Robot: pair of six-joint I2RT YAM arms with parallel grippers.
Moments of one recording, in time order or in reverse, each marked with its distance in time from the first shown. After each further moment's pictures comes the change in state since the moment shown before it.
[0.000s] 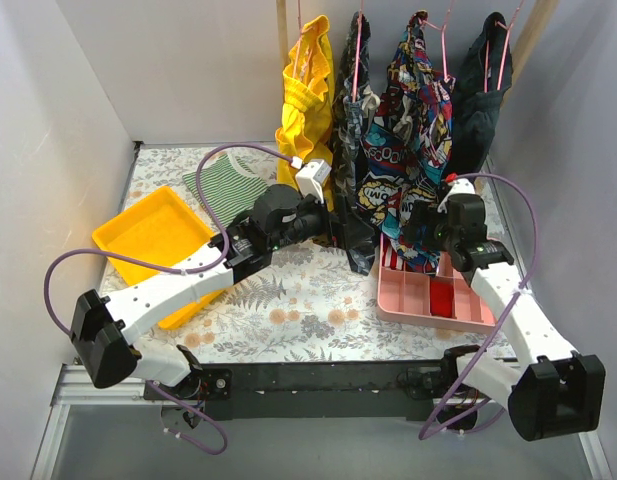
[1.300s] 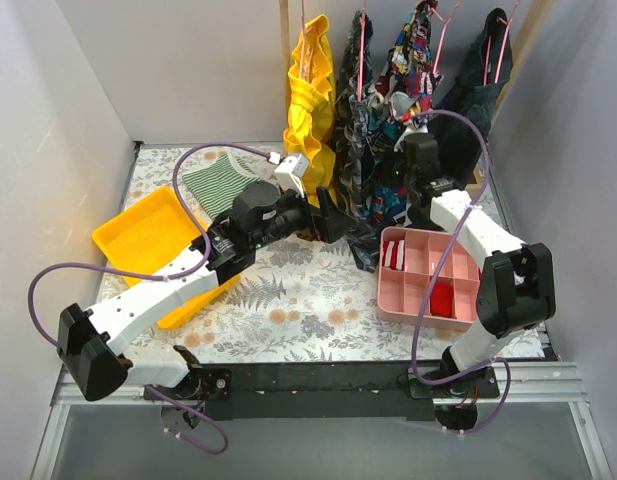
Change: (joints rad) left arm 0.070 -0.083 -0.035 -0.015 0.001 0.015; right arm 0.124 0.598 0.512 0.270 -0.046 0.039
